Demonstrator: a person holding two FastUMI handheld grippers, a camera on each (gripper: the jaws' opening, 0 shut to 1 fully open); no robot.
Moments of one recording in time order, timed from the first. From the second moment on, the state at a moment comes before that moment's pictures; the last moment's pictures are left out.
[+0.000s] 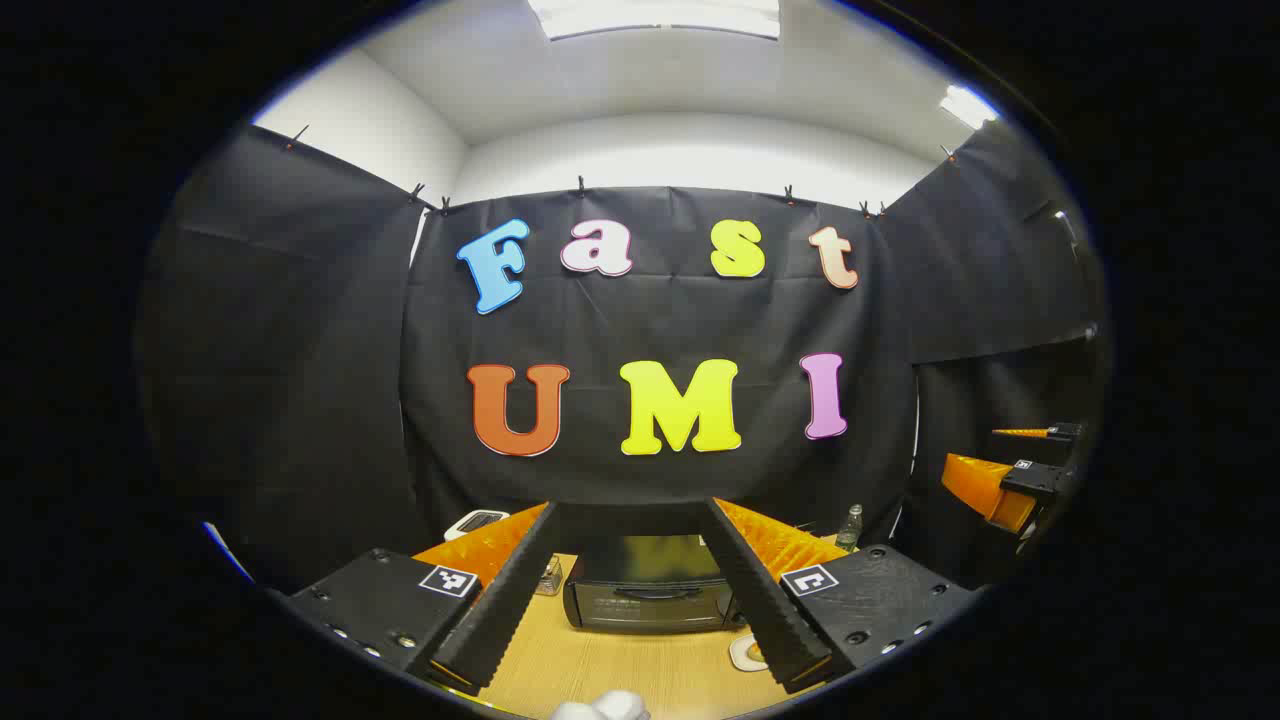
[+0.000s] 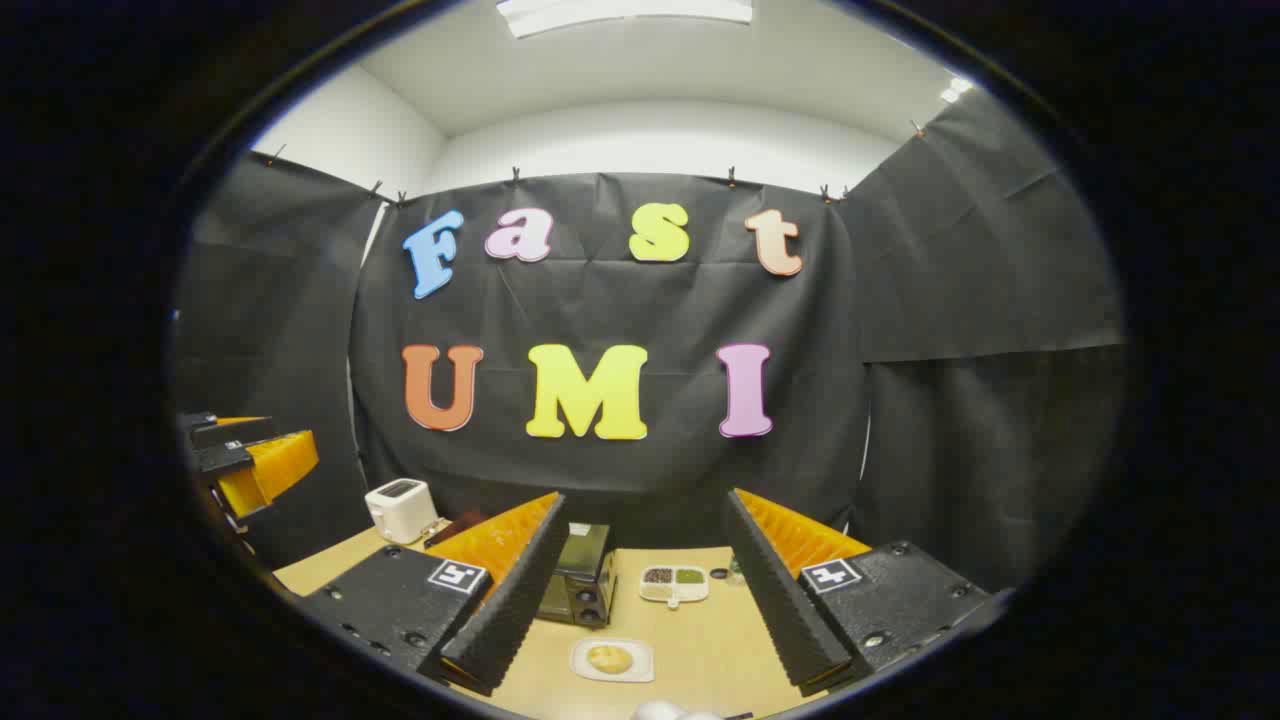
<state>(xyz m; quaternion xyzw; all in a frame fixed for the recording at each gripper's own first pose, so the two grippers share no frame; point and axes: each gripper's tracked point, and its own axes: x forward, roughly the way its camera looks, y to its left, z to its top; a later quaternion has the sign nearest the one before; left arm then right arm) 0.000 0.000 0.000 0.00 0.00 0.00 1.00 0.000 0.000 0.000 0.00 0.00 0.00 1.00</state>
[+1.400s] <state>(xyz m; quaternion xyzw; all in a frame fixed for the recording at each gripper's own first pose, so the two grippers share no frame) 0.072 -0.020 -0.130 0.02 0.05 -0.01 1.00 0.013 -0.034 -0.018 -0.01 0.00 -0.02 1.00</state>
